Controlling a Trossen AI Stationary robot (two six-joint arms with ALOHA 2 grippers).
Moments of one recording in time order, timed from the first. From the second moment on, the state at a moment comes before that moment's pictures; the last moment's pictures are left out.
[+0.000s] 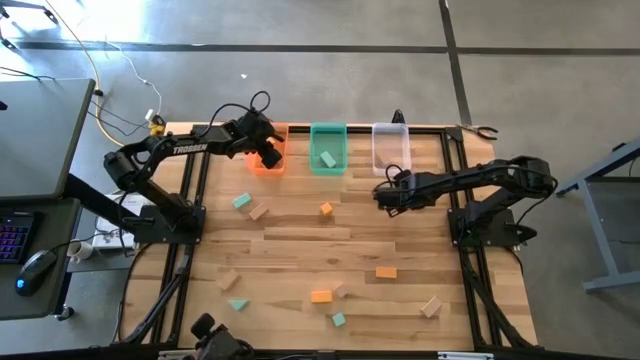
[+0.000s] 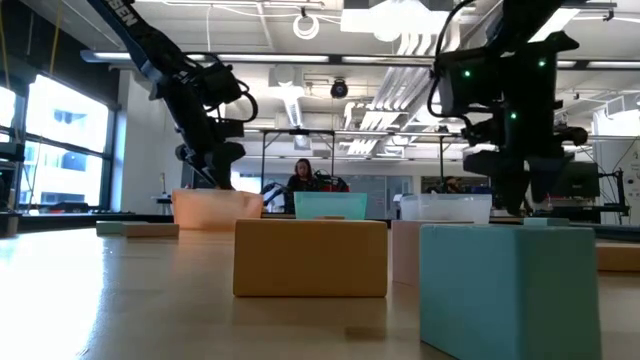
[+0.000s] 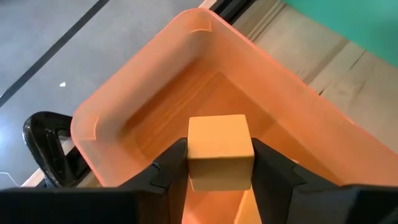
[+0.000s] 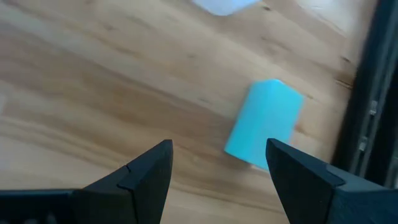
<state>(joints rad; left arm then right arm) 0.86 1.53 0.83 -0.24 -0.18 0.10 -0.10 1.48 0.80 -1.02 0.42 1.08</state>
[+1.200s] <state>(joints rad) 0.85 1.52 0.88 -0.22 -0.19 0.11 -0.13 1.48 0.56 -0.90 0.52 1.52</state>
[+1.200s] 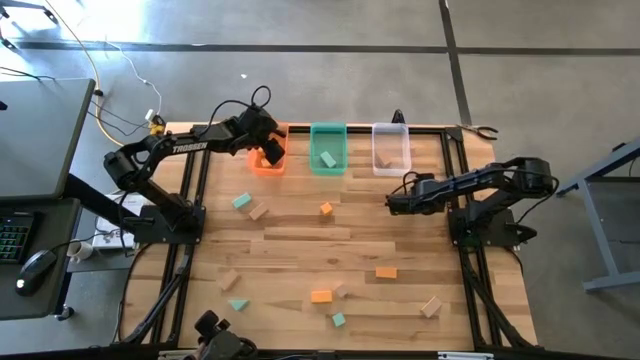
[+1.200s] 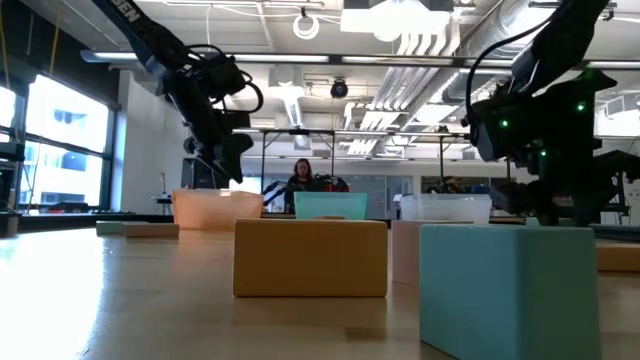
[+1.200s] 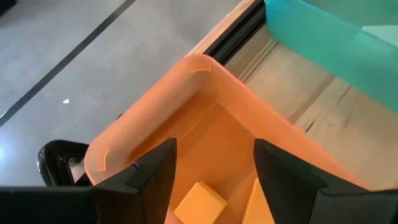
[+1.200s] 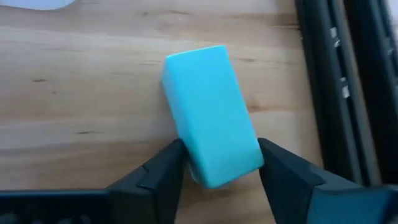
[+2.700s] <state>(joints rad) 0.69 1.52 0.93 -0.11 0.27 0.06 -0.12 1.48 0.98 -0.51 0.49 0.60</state>
